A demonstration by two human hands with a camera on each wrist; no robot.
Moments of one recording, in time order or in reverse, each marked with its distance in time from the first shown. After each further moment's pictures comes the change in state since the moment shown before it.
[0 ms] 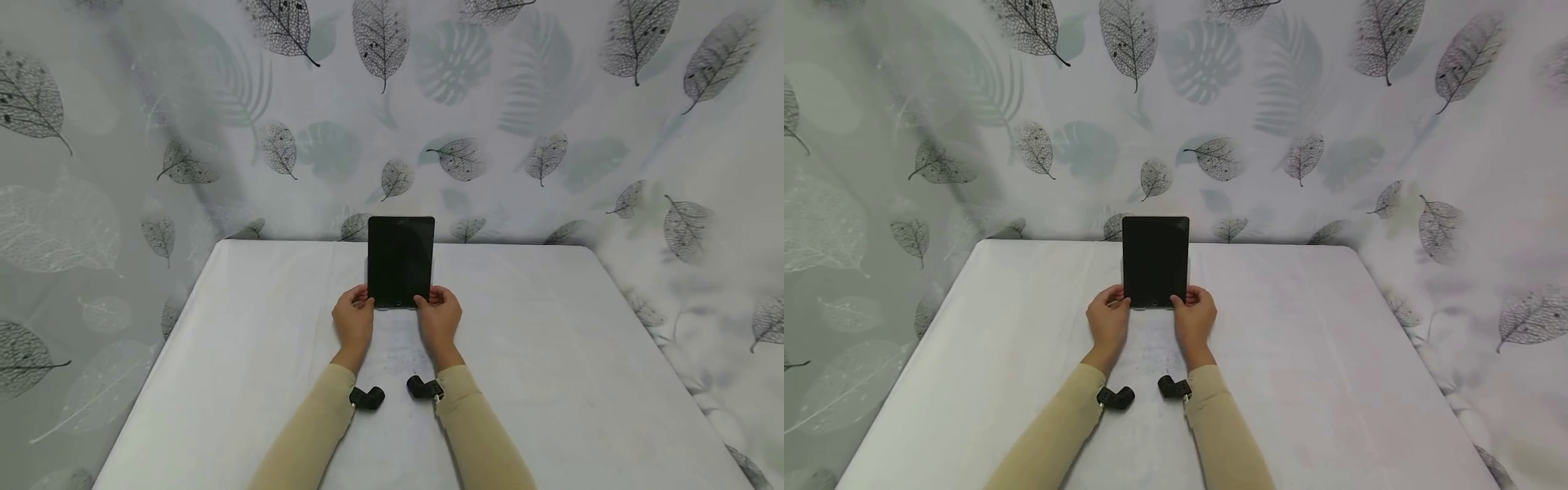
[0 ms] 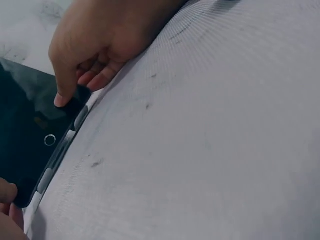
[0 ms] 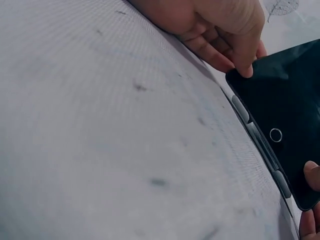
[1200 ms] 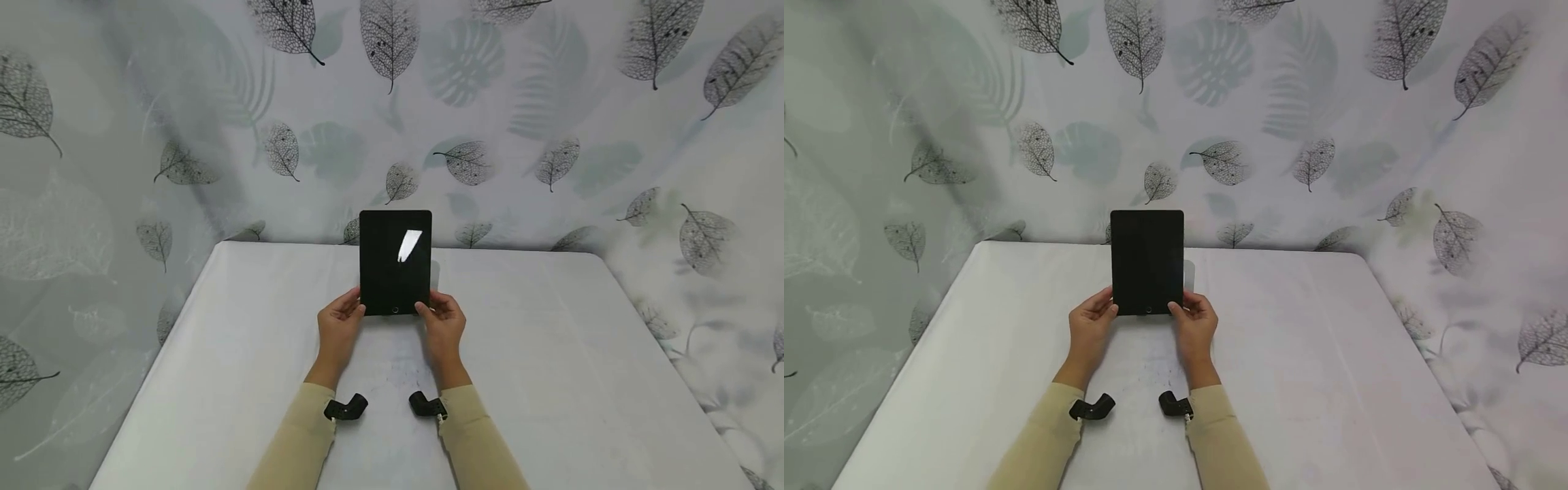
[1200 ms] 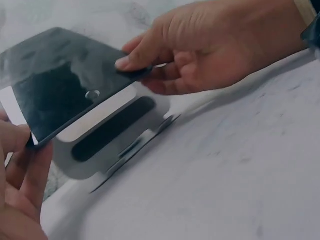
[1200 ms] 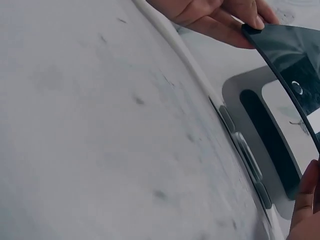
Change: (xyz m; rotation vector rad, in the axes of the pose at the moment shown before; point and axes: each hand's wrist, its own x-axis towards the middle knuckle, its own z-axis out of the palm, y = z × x) left_hand 0.012 -0.001 -0.044 -0.373 -0.300 0.049; right_hand -0.008 -0.009 -0.001 0.522 -0.108 -0.073
